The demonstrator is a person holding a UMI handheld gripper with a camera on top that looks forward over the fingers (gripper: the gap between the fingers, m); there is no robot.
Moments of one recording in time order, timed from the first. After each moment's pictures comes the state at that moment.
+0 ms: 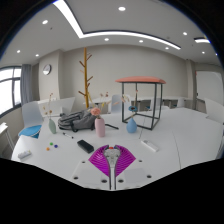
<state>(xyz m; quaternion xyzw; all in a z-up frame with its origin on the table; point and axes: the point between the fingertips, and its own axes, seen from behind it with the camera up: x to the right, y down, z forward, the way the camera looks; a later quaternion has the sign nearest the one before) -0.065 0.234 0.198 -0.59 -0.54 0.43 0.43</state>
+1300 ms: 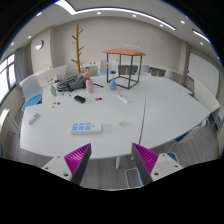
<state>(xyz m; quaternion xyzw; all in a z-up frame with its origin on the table) 0.308 0.281 0.227 -0.69 -0.59 0.27 0.32</state>
